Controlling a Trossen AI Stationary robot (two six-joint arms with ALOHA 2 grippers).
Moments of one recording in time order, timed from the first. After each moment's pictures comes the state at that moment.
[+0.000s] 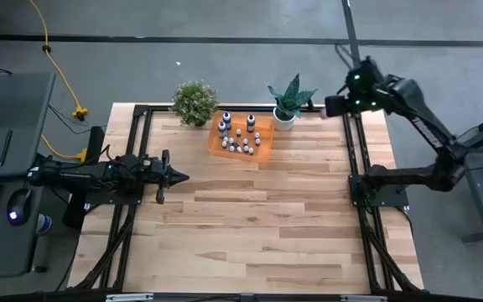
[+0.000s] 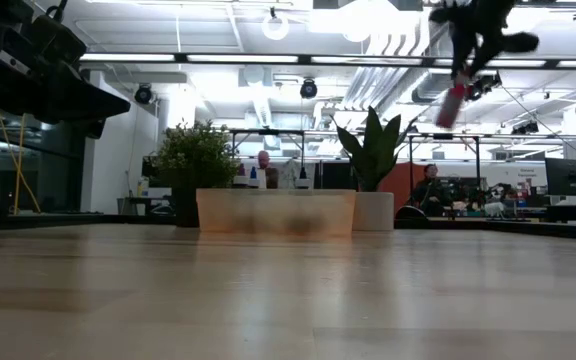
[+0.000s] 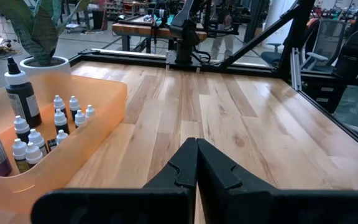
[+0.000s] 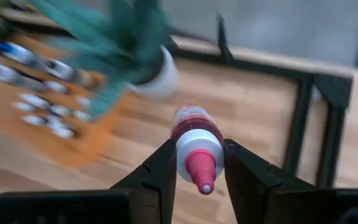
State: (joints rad) left arm -0.03 0.14 0.01 0.02 -0.03 -0.08; right arm -0.86 1.15 1.42 -1.26 0.06 0.49
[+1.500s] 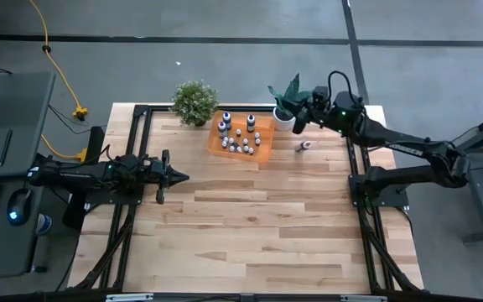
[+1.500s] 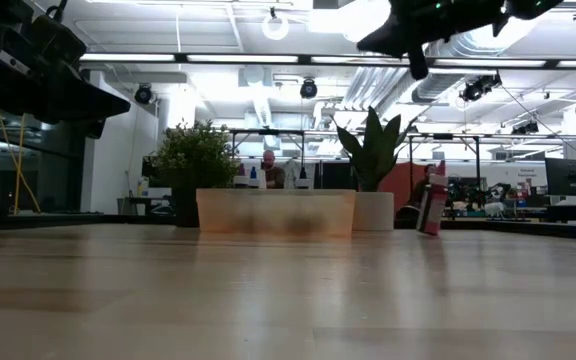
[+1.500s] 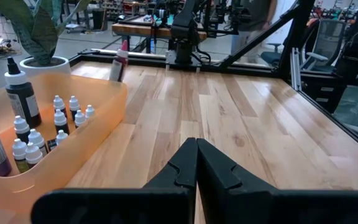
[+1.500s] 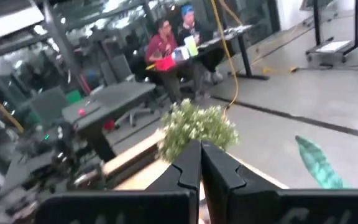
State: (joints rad) left arm -0.03 0.14 0.01 0.02 -0.03 -0.08; right arm -0.52 1.08 0.81 0.24 -0.04 0.38
